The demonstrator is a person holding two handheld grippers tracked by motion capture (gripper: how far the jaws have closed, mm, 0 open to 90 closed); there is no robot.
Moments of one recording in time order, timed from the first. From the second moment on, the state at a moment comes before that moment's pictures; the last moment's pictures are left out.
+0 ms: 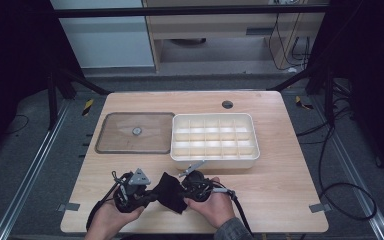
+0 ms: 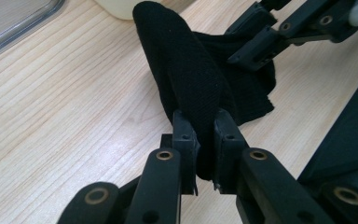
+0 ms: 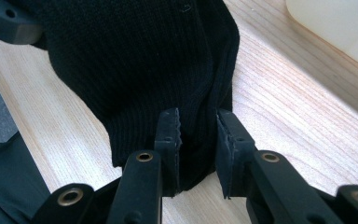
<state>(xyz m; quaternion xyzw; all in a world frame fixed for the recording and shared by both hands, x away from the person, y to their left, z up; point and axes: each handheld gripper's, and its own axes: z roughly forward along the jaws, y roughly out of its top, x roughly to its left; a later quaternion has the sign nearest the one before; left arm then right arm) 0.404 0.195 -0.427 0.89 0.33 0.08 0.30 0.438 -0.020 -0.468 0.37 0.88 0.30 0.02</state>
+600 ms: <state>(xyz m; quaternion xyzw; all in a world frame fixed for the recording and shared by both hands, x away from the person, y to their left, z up) 0.402 0.195 -0.421 0.89 0.32 0.08 0.30 0.442 -0.020 -0.470 0.37 0.88 0.30 0.01</state>
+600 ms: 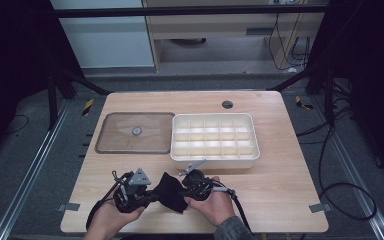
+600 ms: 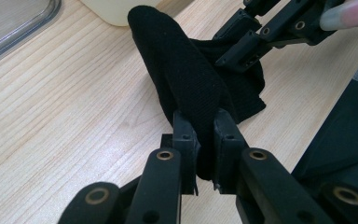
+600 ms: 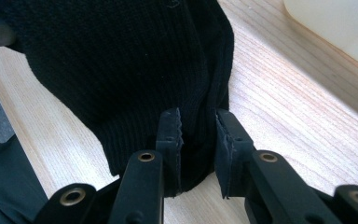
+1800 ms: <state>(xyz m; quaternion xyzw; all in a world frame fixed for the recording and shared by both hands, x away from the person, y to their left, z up) 0.390 0.166 -0.420 0.91 0.28 0.07 0.30 0.445 -0.024 -0.470 0.36 0.87 0.34 0.01</state>
